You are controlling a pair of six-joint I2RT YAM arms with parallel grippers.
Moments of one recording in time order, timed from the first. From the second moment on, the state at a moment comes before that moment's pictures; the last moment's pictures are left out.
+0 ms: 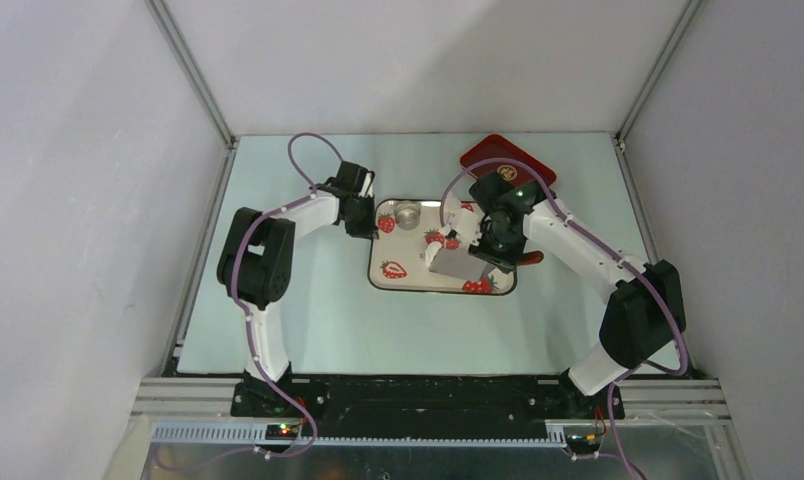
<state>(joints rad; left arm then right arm) -0.35 1.98 1.33 -0.42 0.13 -0.38 0.56 1.59 1.37 -1.14 0.01 -0.68</state>
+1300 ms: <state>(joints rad) -0.35 1.98 1.33 -0.42 0.13 -0.38 0.60 1.68 1.40 -1.18 0.06 -0.54</state>
